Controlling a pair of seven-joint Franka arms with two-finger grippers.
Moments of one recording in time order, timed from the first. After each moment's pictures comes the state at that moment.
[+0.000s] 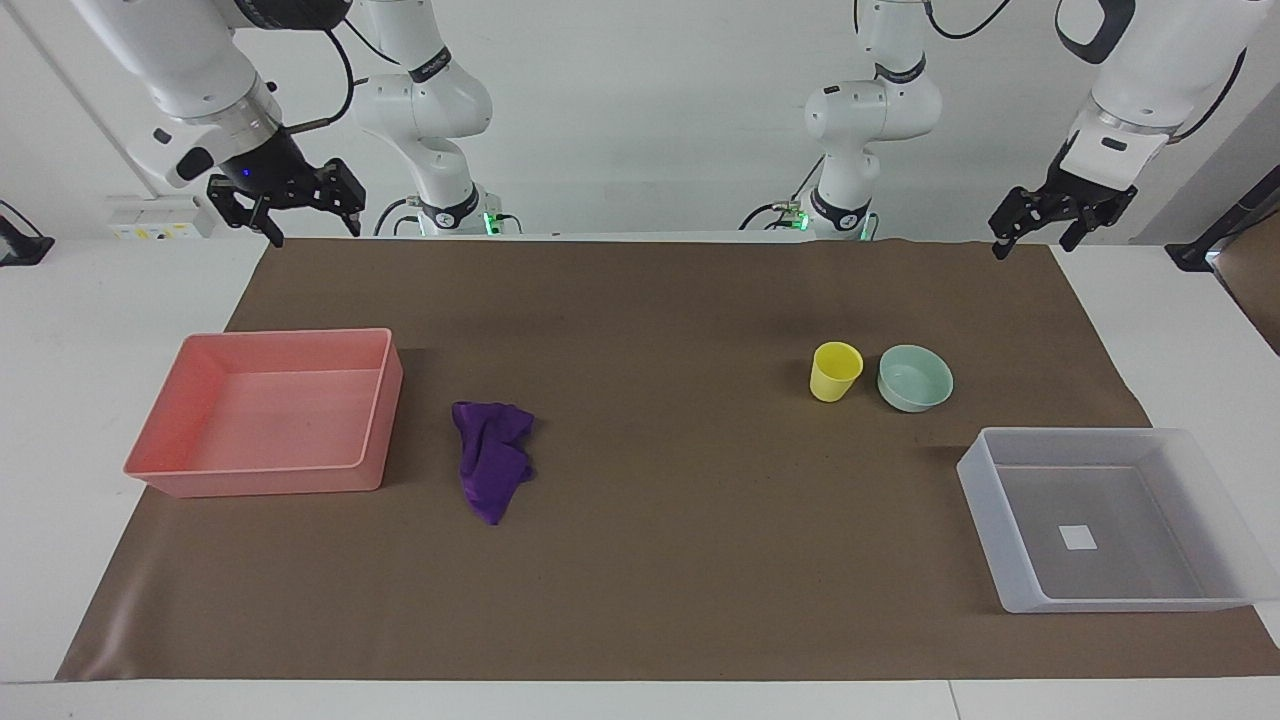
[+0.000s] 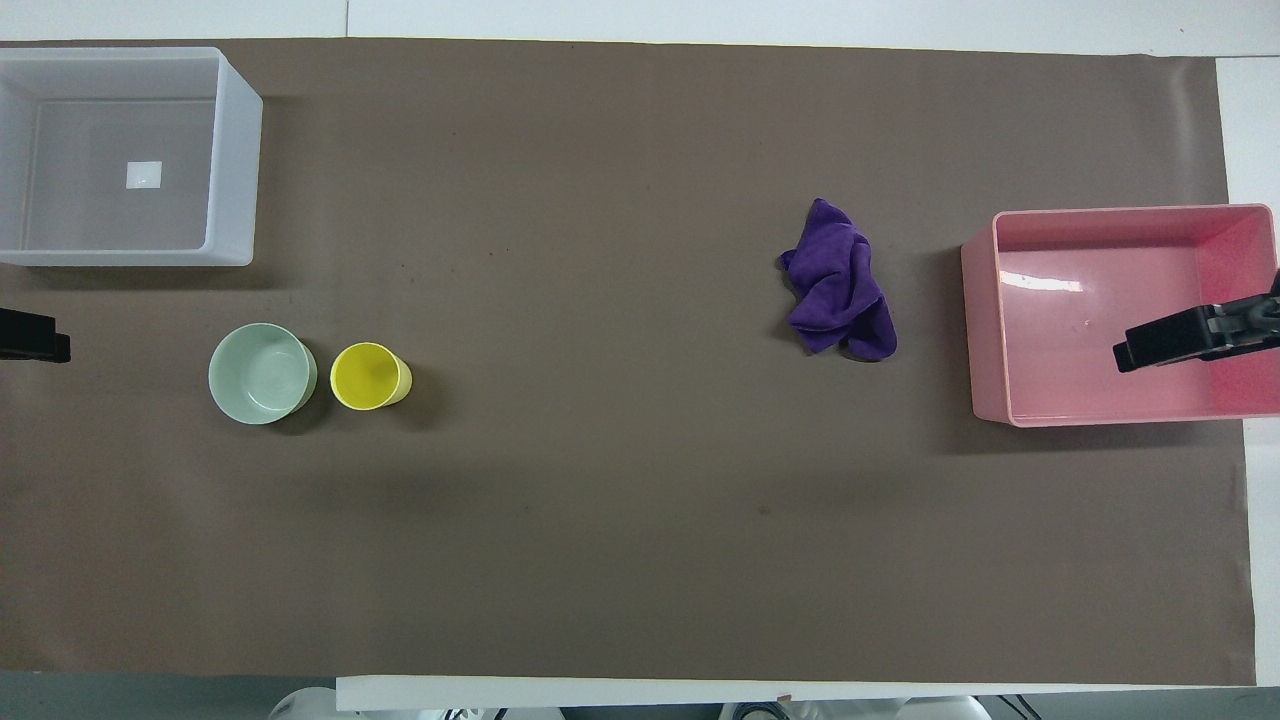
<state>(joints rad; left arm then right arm) -0.02 -0.25 -0.01 -1.88 0.04 1.63 -0.02 0.02 -0.11 -0.02 -1.72 0.03 1.50 -0.15</state>
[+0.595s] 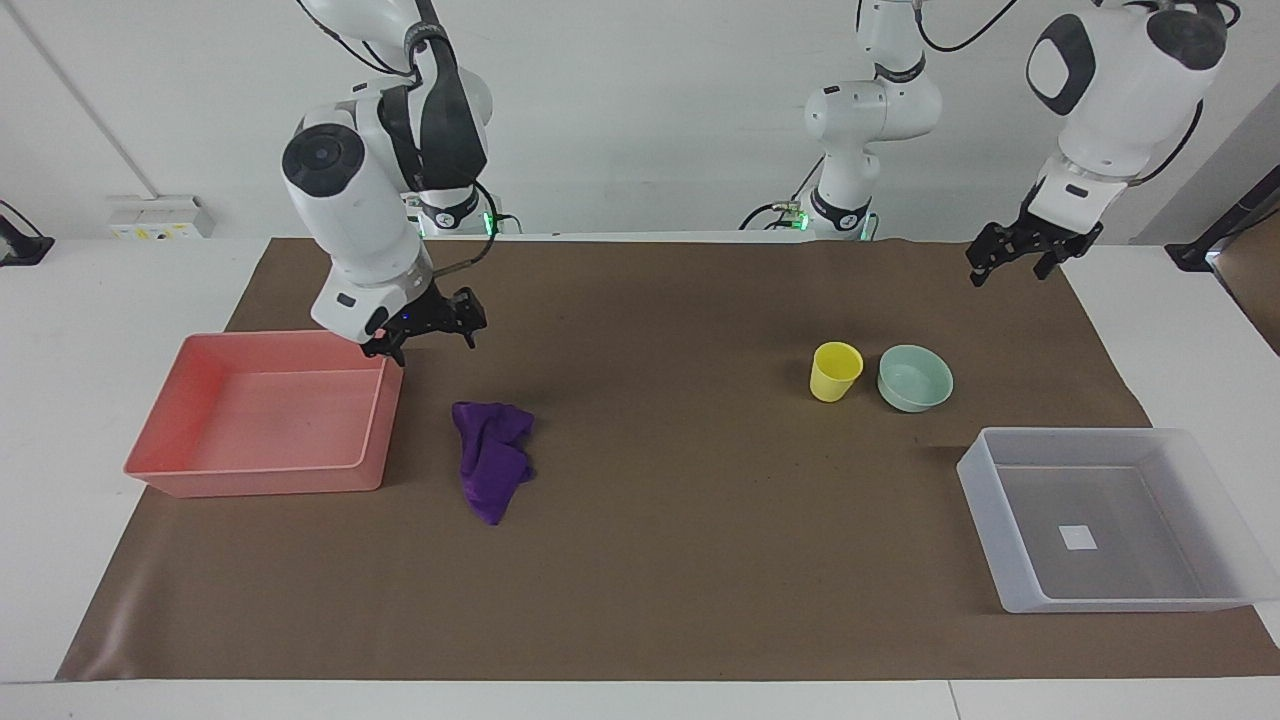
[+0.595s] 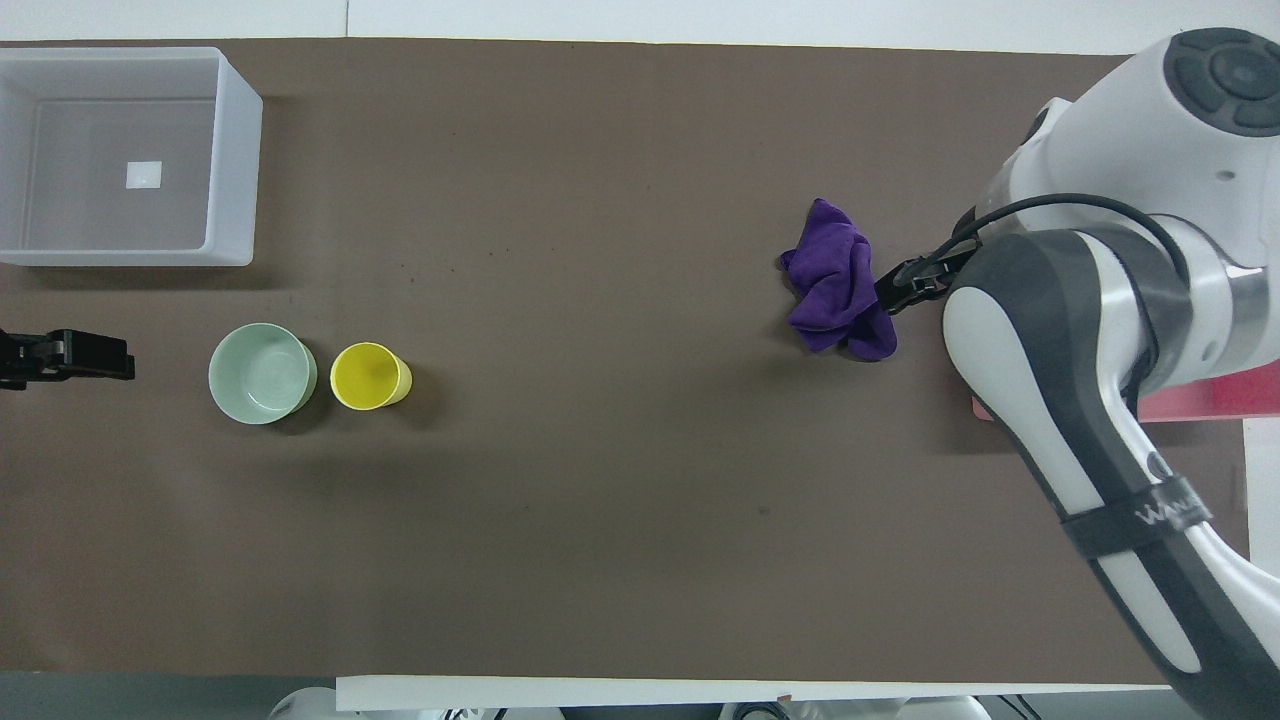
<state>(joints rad) -0.02 -0.26 0.00 -2.11 0.04 1.81 -0.02 0.18 0.12 0.00 -1.80 0.04 1.80 -0.06</state>
